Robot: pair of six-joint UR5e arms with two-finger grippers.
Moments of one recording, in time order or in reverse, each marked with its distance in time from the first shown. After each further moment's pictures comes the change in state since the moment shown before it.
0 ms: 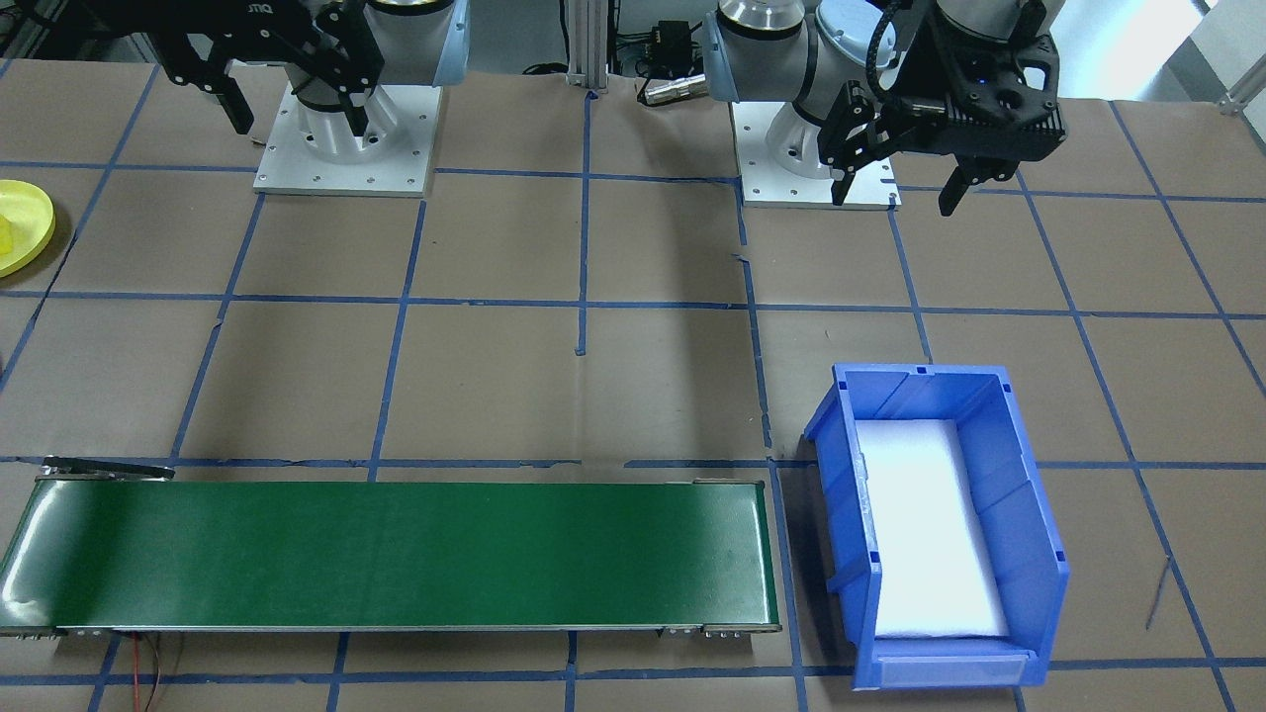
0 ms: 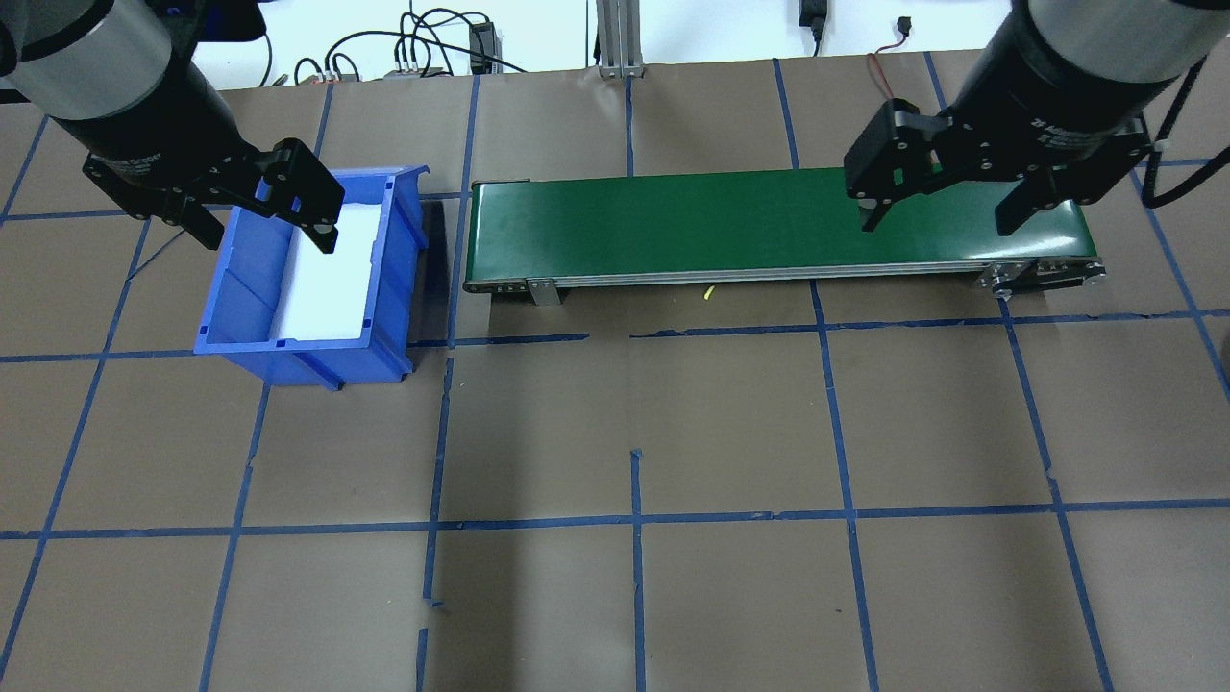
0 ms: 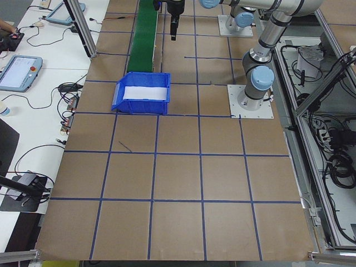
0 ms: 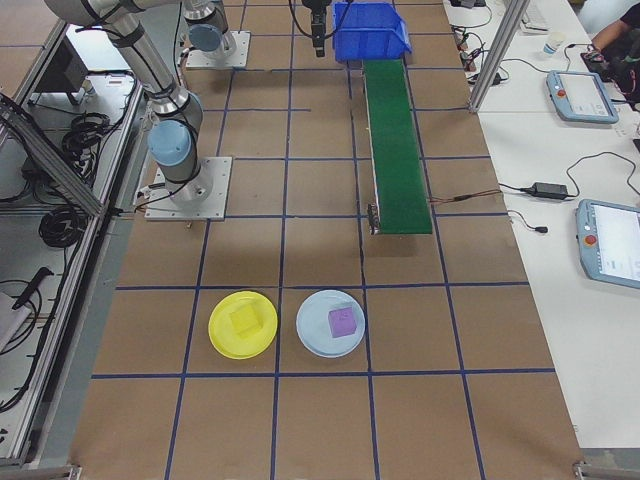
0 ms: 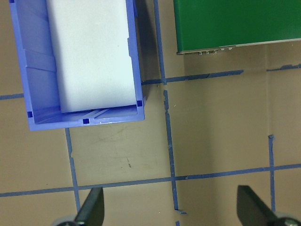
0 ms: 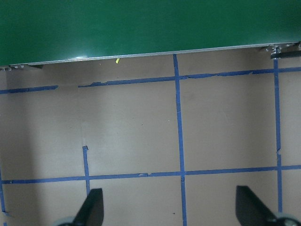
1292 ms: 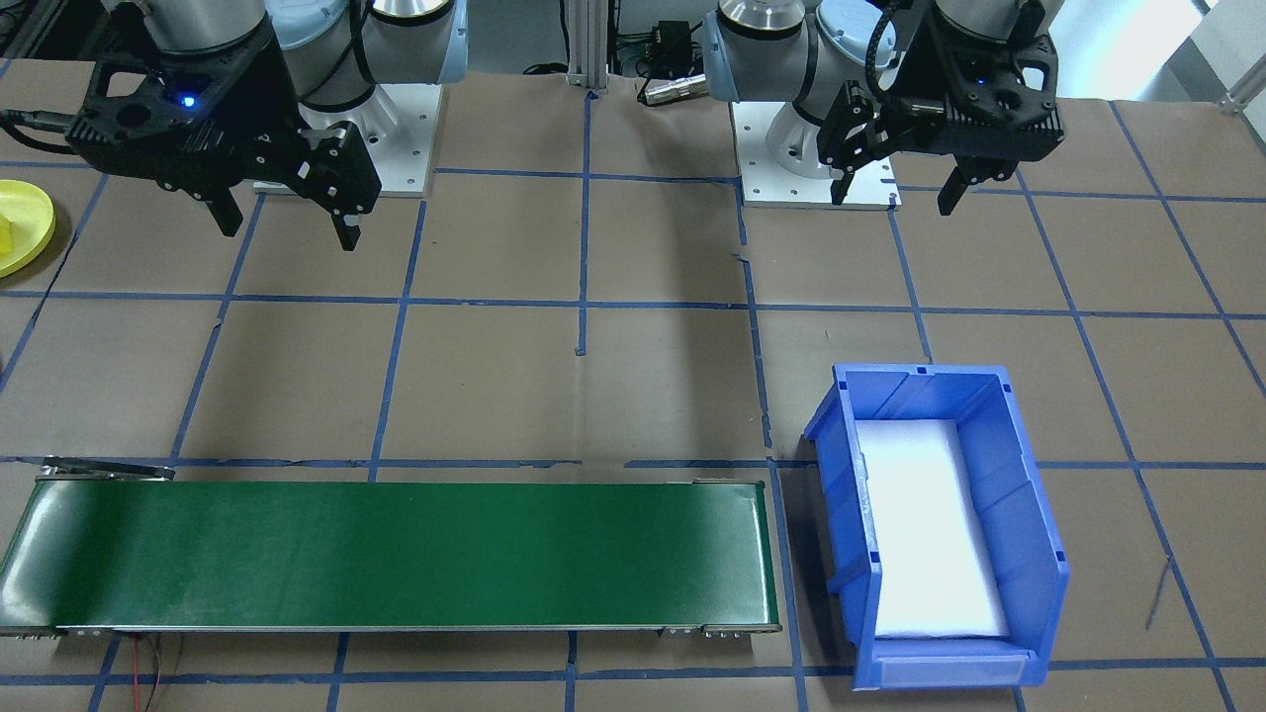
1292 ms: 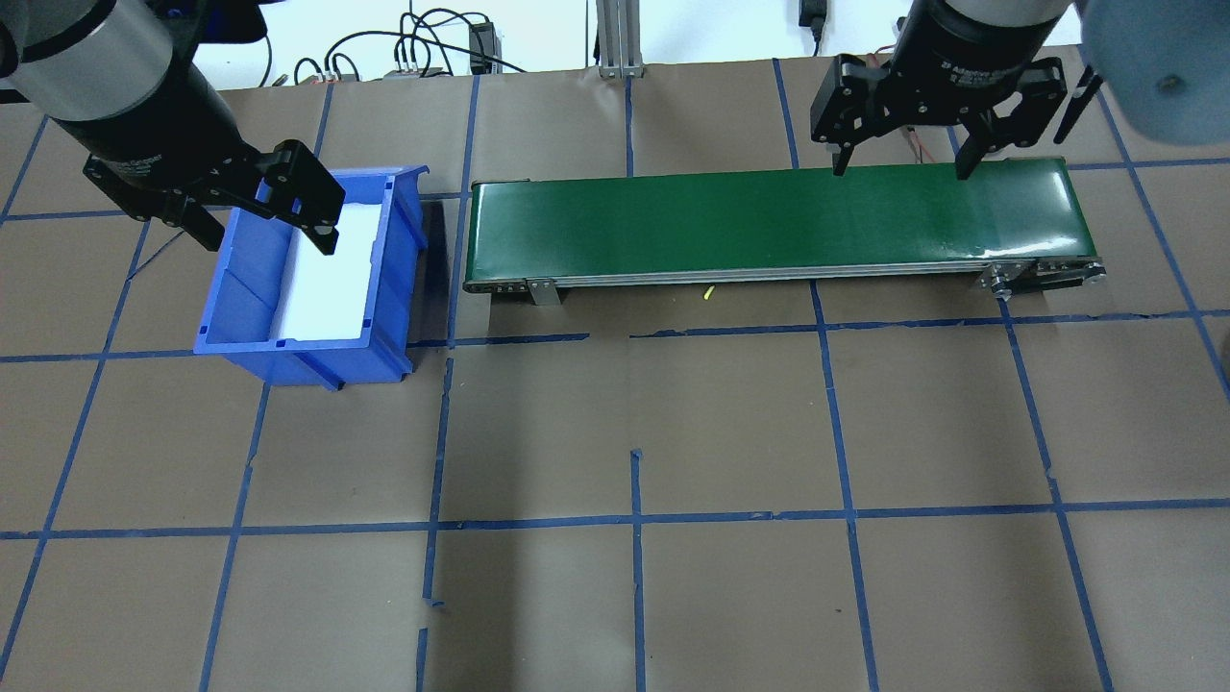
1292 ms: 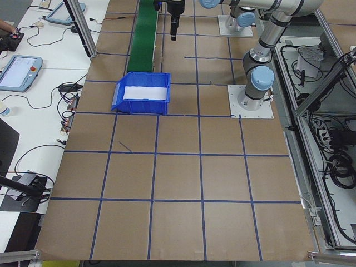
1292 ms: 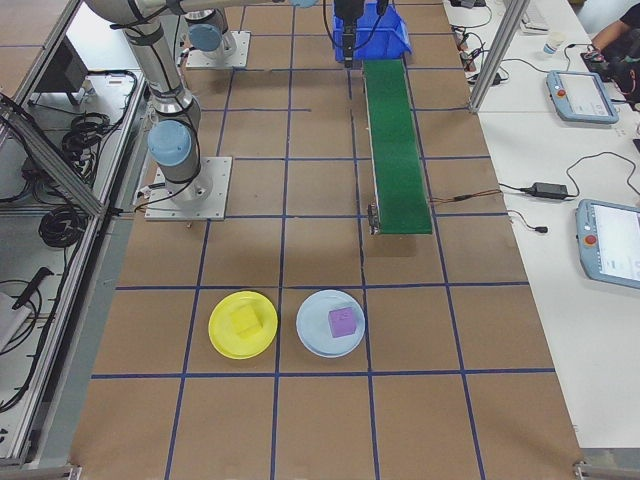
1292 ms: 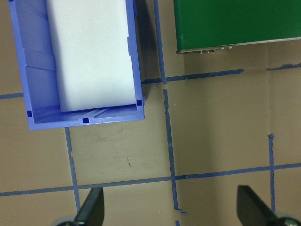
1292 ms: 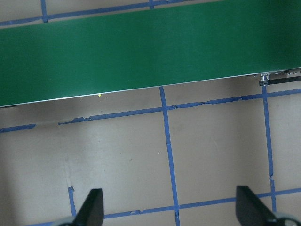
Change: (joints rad) left arm -0.001 0.000 -0.001 -0.002 0.000 -0.001; right arm -0.005 0.198 -0.116 -0.062 -0.067 0.044
